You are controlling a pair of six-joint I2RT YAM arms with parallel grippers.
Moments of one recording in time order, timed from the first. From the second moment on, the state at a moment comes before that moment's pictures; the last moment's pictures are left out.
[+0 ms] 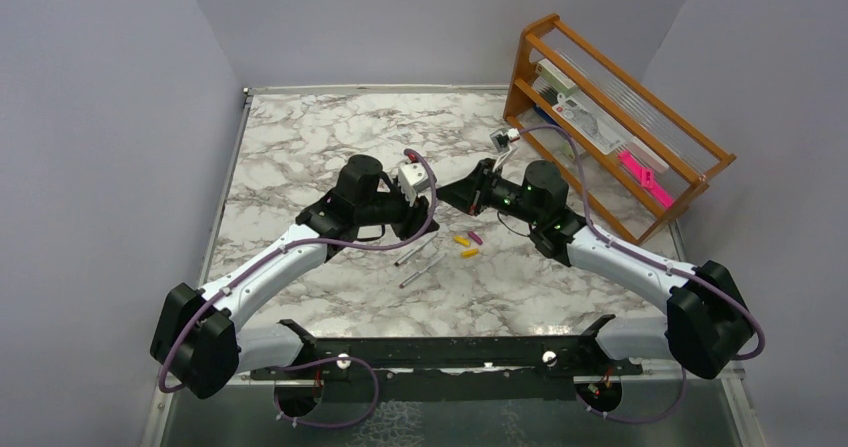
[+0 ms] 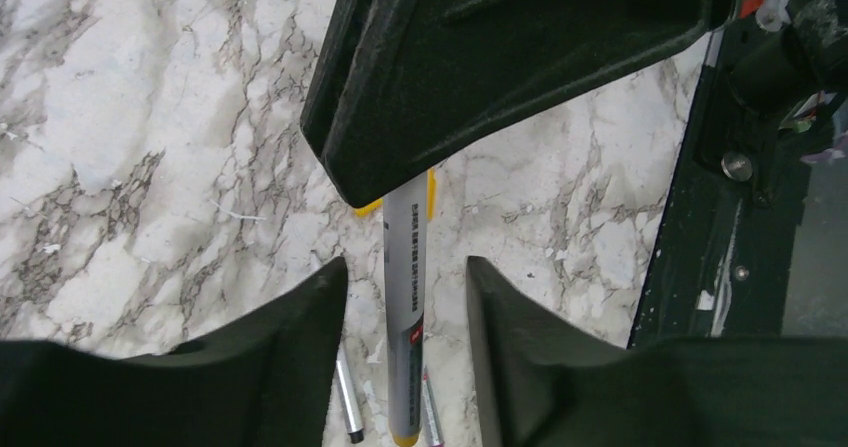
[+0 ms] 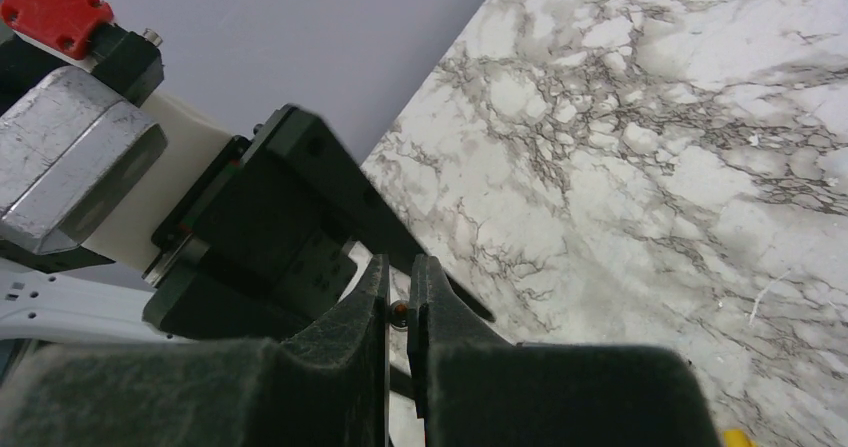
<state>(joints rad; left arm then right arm) -0.62 1.21 0.84 -0.13 0.57 0.08 0.65 1.28 0.74 0.50 -0.41 0.69</state>
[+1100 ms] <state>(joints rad) -0.61 1.21 0.83 -0.01 0.64 -0.02 0.67 1.25 0.73 0.50 -0.40 0.67</state>
